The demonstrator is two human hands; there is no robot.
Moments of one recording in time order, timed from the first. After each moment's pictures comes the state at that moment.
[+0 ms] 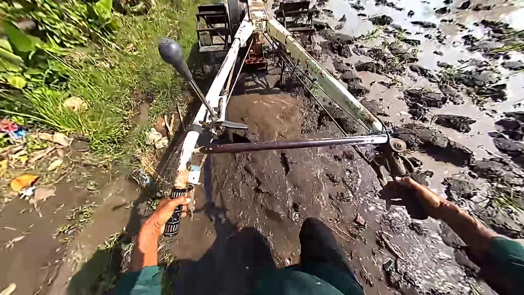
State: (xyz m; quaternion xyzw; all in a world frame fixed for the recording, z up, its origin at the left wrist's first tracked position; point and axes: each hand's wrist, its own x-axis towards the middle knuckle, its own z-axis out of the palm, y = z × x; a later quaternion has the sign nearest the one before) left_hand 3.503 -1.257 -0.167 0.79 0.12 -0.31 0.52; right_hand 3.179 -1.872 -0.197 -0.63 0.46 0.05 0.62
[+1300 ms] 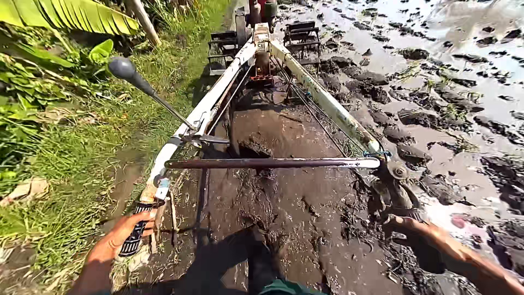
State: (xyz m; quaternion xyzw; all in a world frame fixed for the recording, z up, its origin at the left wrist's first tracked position) left_hand 4.252 -1.449 -0.162 0.81 0.14 -0.28 0.49; right_hand 3.885 -2.025 -0.159 -0.61 0.50 0.01 0.61
